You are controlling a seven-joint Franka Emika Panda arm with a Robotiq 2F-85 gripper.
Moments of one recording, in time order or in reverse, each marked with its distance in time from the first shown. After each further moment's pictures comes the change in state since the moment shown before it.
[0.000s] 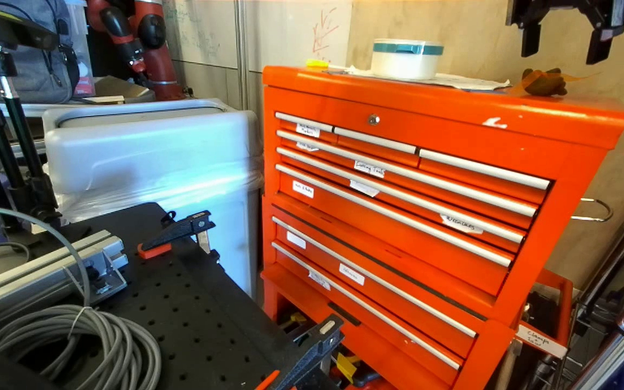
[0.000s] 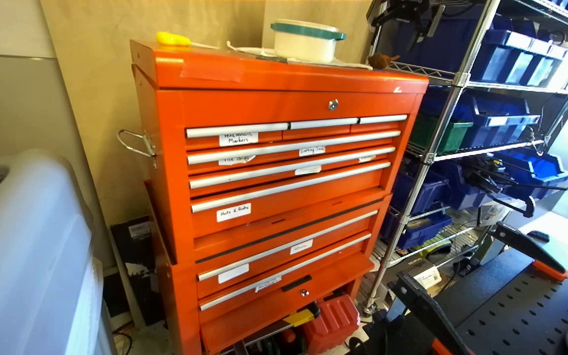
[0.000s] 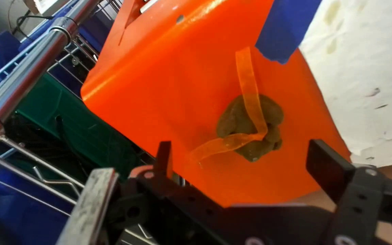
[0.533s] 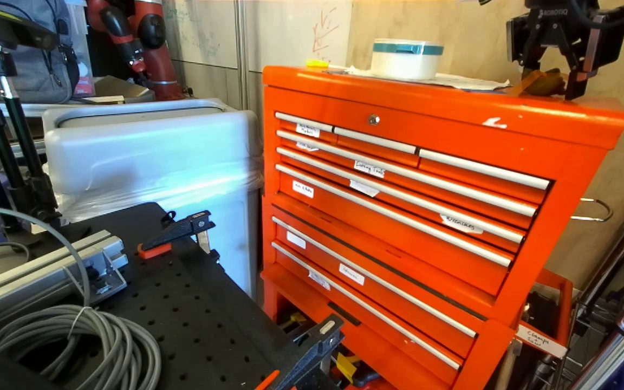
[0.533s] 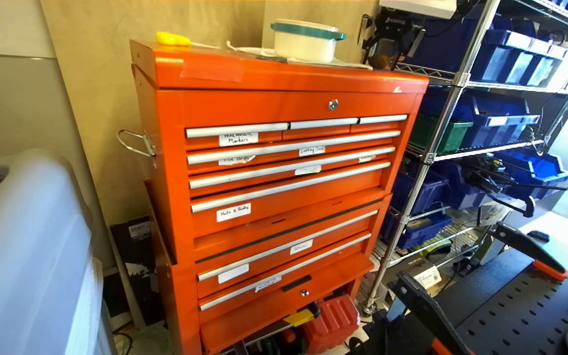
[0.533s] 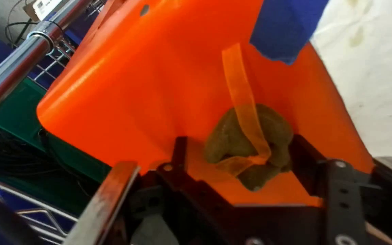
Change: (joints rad) arm 0.048 0.123 -0.047 0.098 -0.001 0.010 0.078
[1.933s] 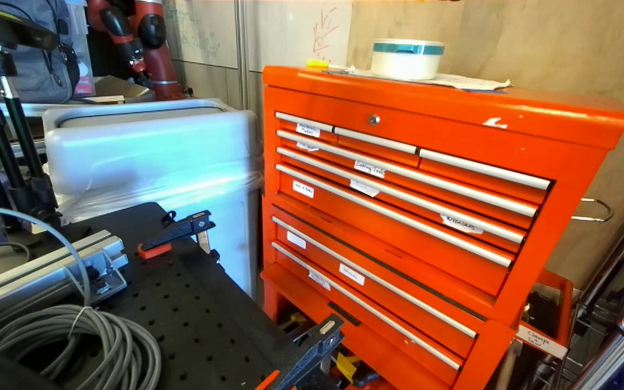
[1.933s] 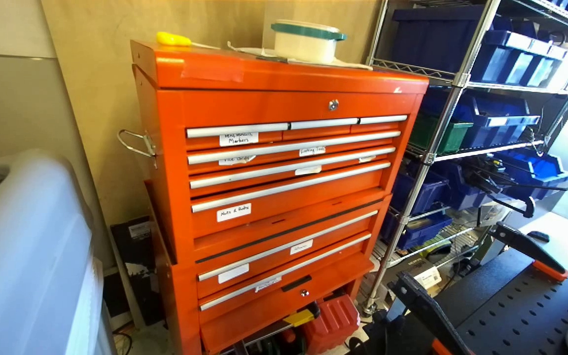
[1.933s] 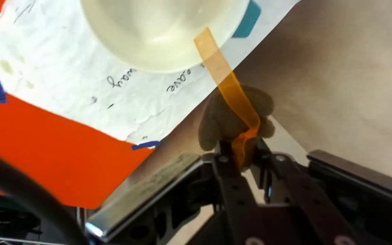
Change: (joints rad) arm 0.155 -0.109 0.085 0.145 0.108 -0.099 0.275
